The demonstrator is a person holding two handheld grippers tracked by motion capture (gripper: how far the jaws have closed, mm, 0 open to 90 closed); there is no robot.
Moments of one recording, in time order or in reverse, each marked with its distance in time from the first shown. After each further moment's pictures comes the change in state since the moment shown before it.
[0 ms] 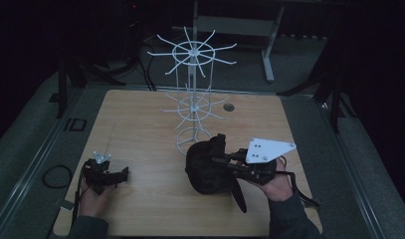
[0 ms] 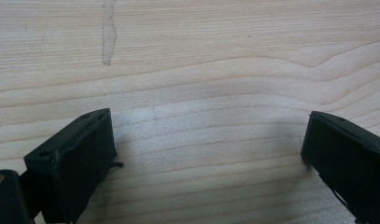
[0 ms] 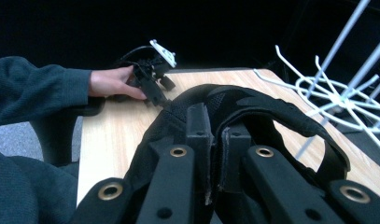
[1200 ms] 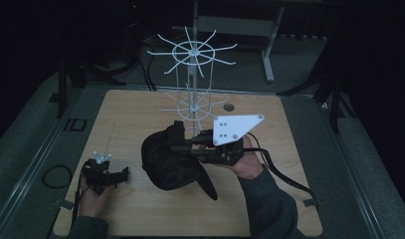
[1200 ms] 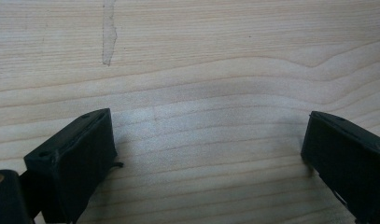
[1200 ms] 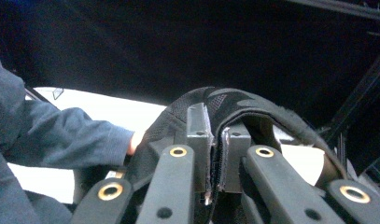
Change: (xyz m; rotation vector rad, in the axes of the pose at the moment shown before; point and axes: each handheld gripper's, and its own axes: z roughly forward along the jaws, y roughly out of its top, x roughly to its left) left arm 0.000 0.000 0.000 -0.001 0.000 -0.004; right arm -0.004 0.081 0.052 -0.154 0.250 -0.127
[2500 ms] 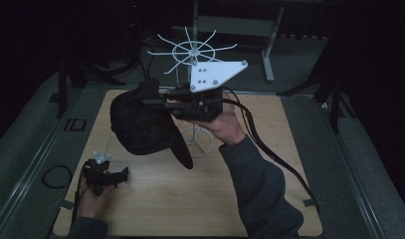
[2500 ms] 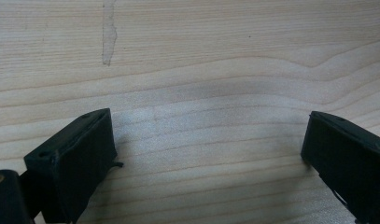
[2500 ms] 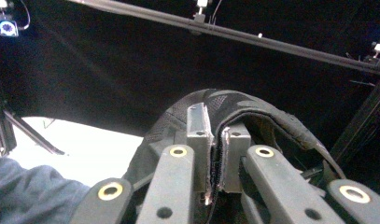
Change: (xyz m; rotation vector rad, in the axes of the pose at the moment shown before) left arm 0.000 0.000 0.000 0.004 0.000 0.006; right arm -0.053 0.077 0.026 -0.121 0.001 -0.040
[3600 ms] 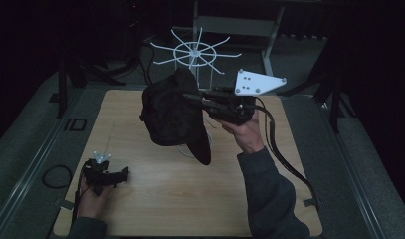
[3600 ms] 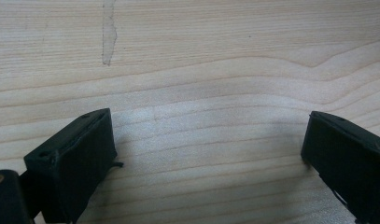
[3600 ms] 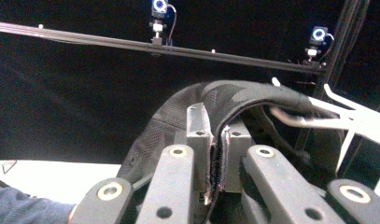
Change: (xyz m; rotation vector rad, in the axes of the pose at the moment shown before) left arm 0.000 0.000 0.000 -0.003 -0.003 -0.006; right arm -0.009 -0.054 -0.060 -0.118 -0.169 0.104
